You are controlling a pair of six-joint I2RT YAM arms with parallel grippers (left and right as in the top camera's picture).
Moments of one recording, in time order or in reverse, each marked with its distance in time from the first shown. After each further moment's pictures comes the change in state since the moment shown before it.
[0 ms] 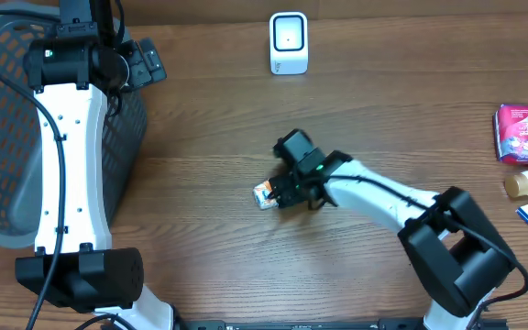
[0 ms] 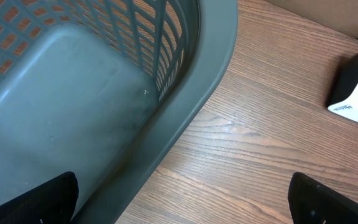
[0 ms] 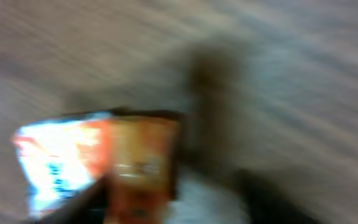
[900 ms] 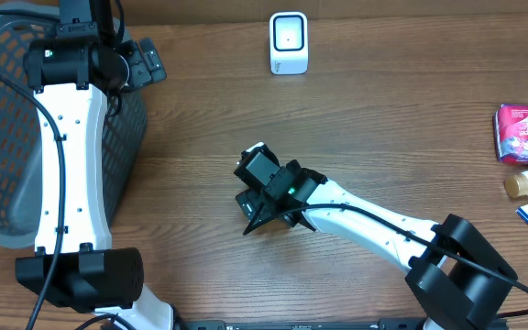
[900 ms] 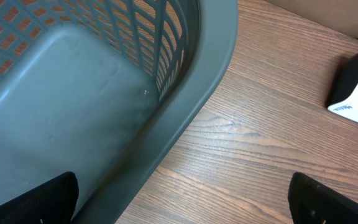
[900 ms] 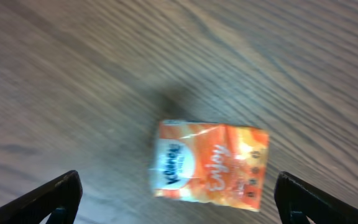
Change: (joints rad) left arm 0.000 0.000 0.000 0.000 0.000 0.000; right arm 0.216 -0.068 0.094 -0.088 0.238 -0.006
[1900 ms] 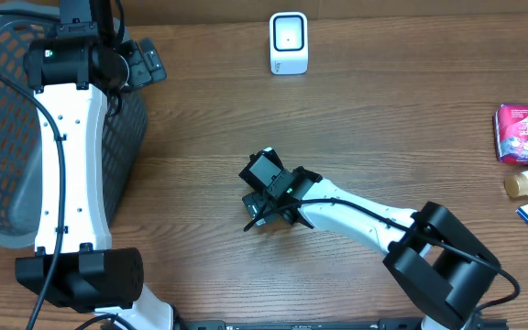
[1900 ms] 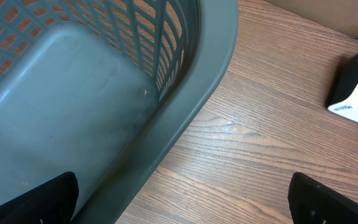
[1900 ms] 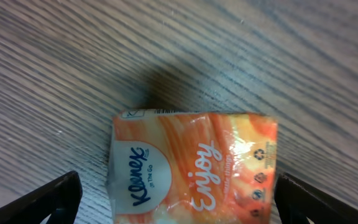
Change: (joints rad) left arm 0.000 0.000 0.000 0.000 0.000 0.000; right arm -0.021 0.079 -0.042 0.051 -0.013 0.055
